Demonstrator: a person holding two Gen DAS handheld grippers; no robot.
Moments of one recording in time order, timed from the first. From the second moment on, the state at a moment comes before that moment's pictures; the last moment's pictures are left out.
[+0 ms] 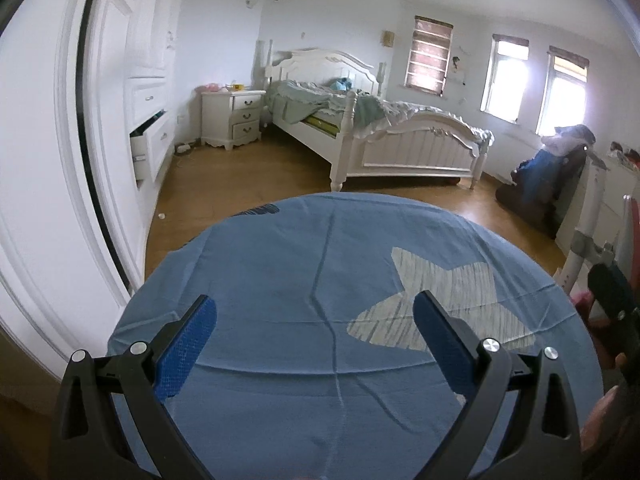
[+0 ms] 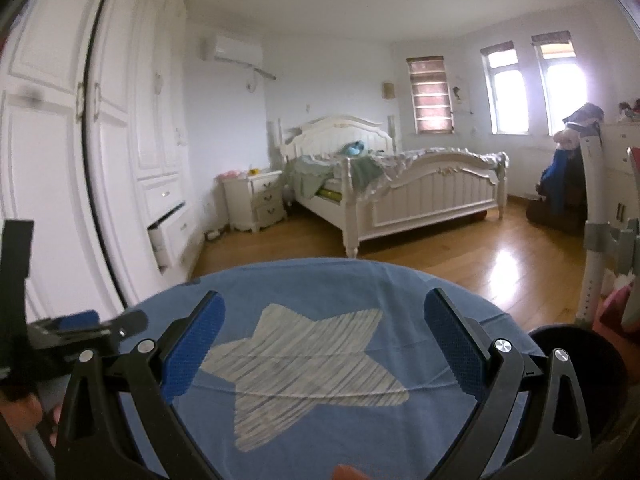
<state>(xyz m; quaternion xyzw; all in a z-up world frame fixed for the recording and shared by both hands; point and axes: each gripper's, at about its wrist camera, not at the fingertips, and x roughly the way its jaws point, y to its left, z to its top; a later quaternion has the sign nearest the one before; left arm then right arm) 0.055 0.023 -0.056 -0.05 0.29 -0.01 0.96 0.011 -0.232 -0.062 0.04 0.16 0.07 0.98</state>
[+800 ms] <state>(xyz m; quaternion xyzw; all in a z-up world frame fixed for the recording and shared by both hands) 0.045 0.029 -0.054 -0.07 0.28 -0.02 0.96 0.001 -0.231 -0.056 0.02 0.14 0.07 0.99</state>
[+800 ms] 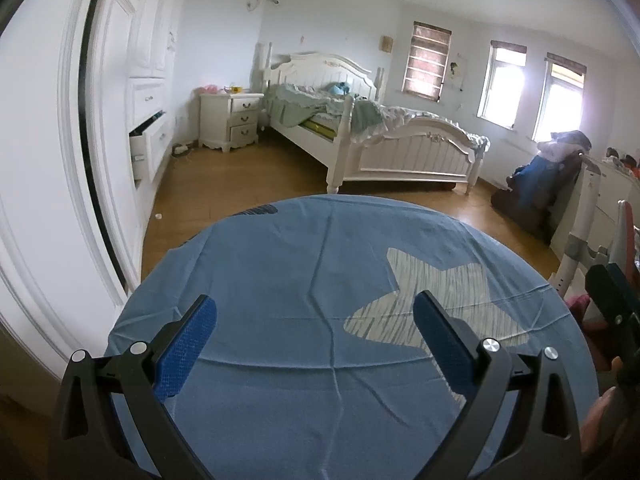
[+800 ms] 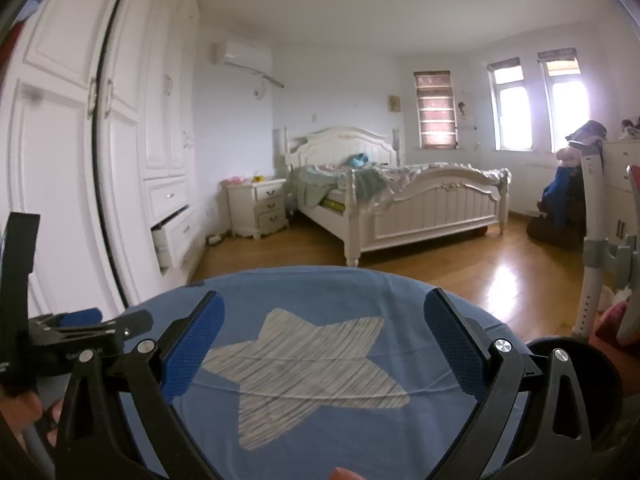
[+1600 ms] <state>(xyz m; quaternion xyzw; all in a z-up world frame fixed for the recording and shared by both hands) 0.039 0.026 -0.052 -0.07 0.26 -0.01 0.96 0.000 -0.229 -0.056 0.02 0.13 0.07 0.99</state>
